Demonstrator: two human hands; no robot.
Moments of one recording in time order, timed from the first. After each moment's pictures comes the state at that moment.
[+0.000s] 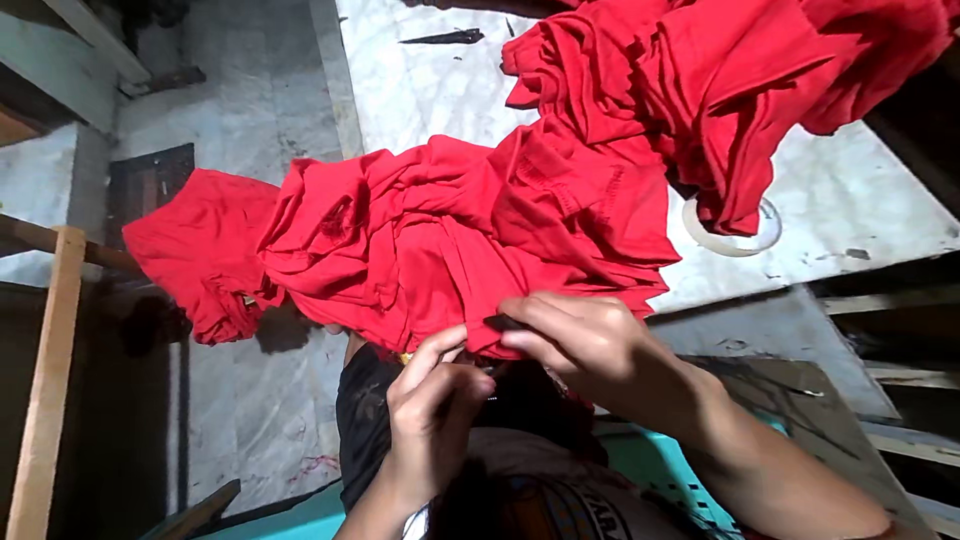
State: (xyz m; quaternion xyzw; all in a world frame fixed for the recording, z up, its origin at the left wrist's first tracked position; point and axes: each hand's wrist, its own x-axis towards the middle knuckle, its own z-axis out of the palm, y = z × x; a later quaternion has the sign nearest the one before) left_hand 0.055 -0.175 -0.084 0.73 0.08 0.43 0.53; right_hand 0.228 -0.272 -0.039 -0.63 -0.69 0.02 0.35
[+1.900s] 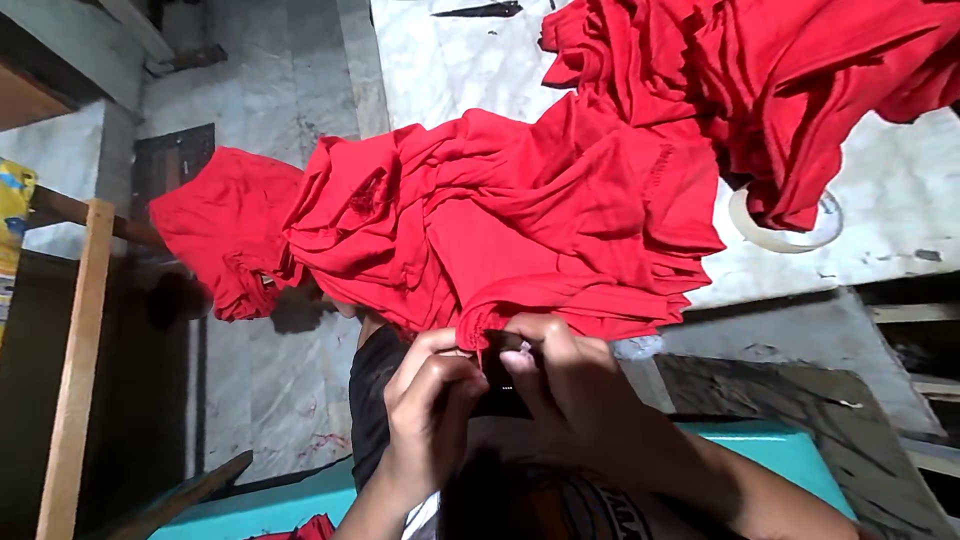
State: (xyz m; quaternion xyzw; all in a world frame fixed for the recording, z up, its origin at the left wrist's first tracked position) left_hand 0.037 -0.173 -0.081 0.74 0.10 0.46 0.49; right_hand 0.168 -0.265 -0.053 -0.68 -0.61 -0.02 0.41
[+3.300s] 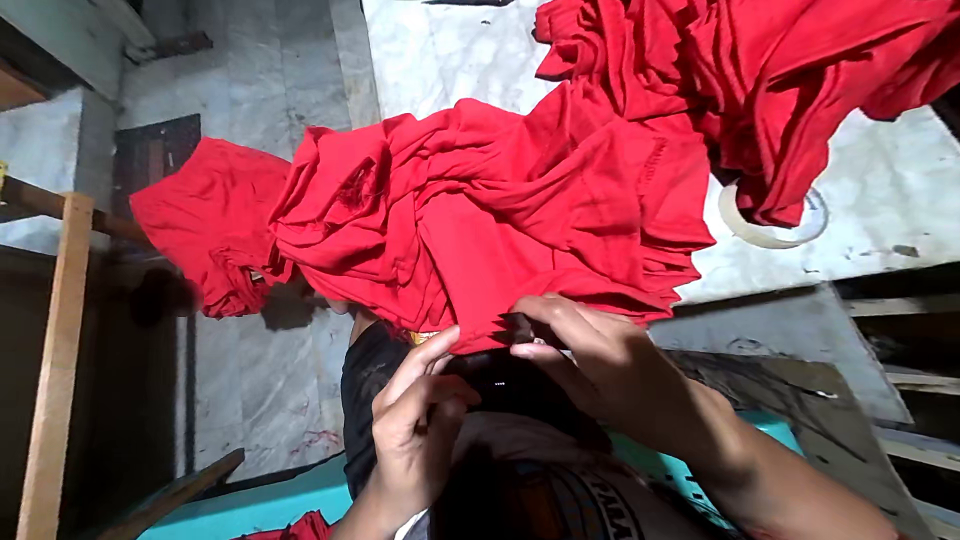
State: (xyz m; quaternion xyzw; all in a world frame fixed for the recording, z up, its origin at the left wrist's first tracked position) left_hand 0.024 -0.182 -0.087 0.68 0.10 0.43 0.58; right_hand 0.202 -0.276 -0.045 -0.68 -0.66 0.00 0.33
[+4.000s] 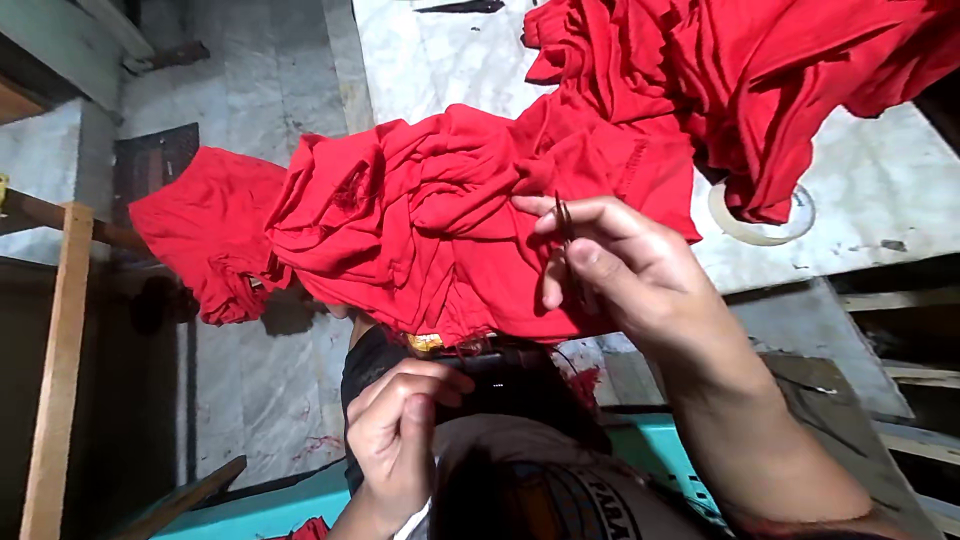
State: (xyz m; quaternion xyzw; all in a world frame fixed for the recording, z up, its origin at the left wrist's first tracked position) left_hand 0.023 -0.175 -0.073 0.68 0.11 0.47 0.55; right_hand 0.240 -0.259 -0.029 -0.60 -0.48 0.26 0.58
